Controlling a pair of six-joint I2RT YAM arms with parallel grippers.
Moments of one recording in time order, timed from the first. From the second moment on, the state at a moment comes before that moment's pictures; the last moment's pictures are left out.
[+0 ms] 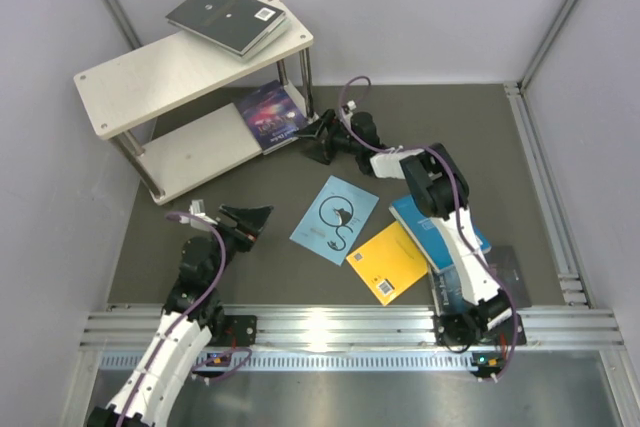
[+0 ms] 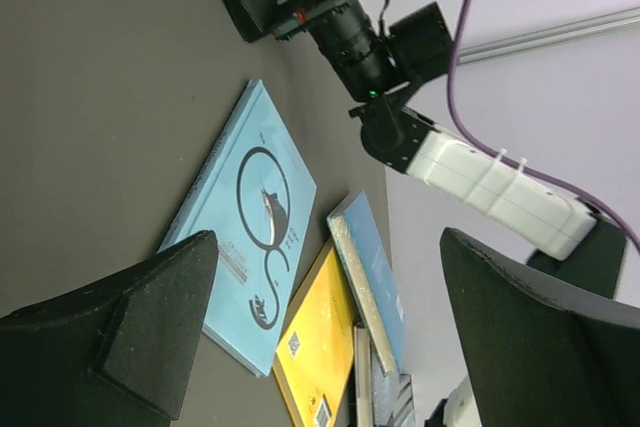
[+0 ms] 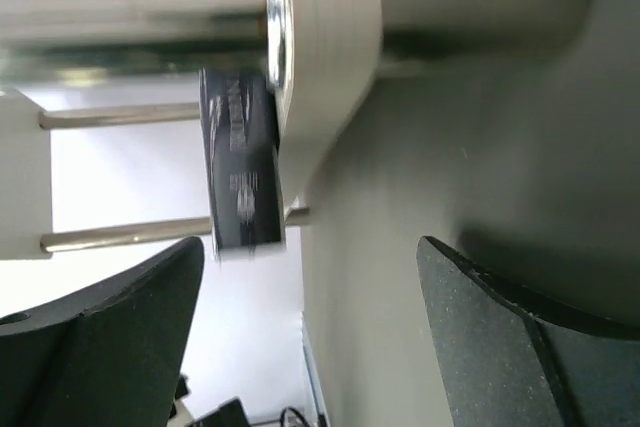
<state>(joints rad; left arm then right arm) -0.26 0.29 0.03 0.17 0.16 -1.22 0.51 2.56 1.73 0.65 -0.60 1.38</state>
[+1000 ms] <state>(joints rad) -0.26 1.38 0.40 0.43 0.35 -0.85 0.40 1.66 0.89 -0.08 -0.27 0.73</state>
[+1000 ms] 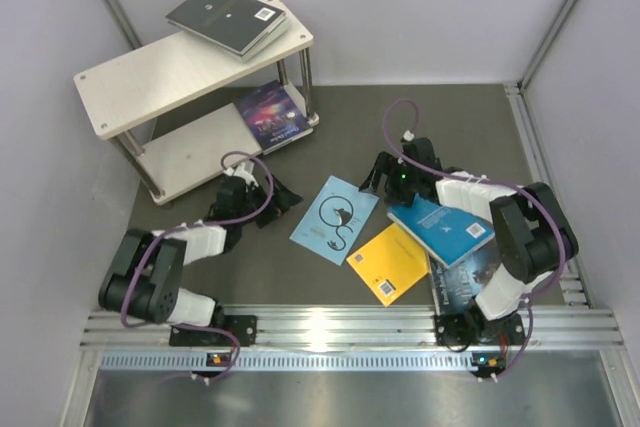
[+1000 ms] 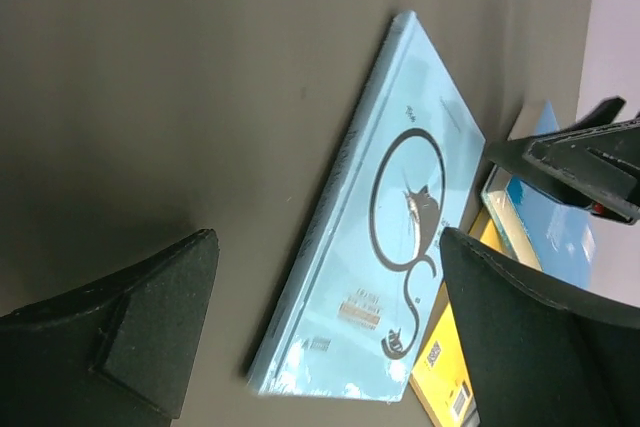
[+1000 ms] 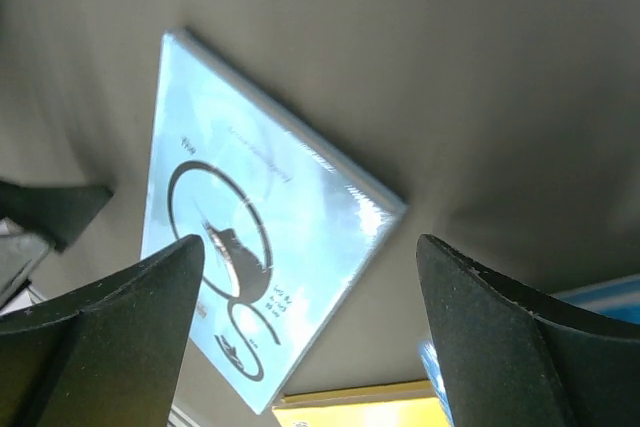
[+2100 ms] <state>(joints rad) -0.50 2.00 0.43 1.22 0.86 -1.22 0.60 1.69 0.81 0.13 -0.22 0.80</state>
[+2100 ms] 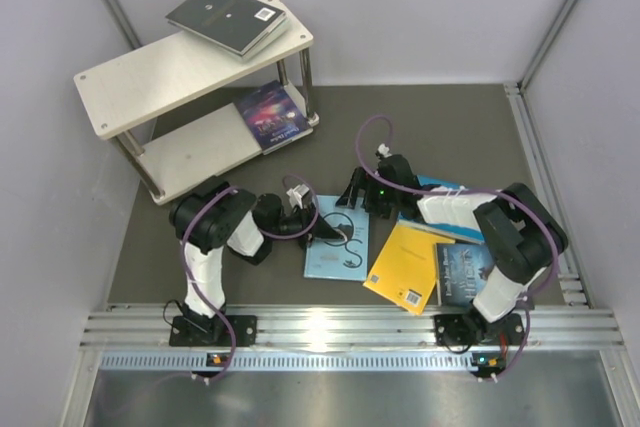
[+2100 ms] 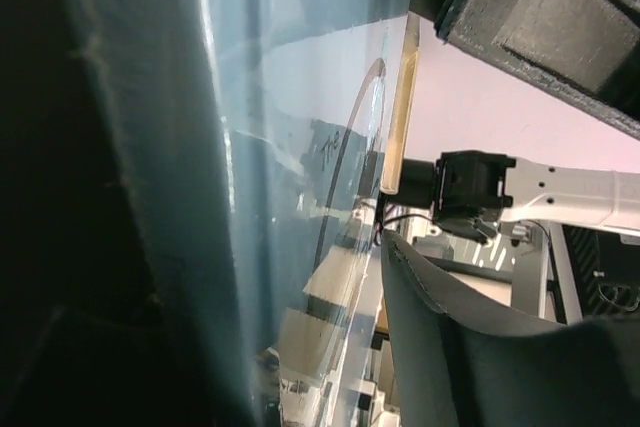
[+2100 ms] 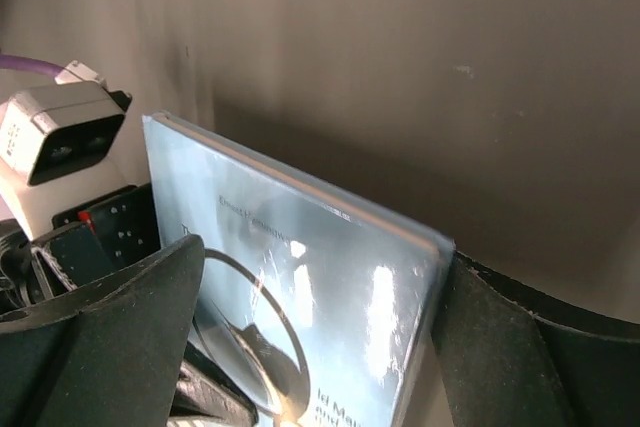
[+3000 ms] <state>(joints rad) -0.39 1.26 0.46 0.43 0.52 -1.00 0.60 1.37 0.55 0.27 -0.48 0.95</state>
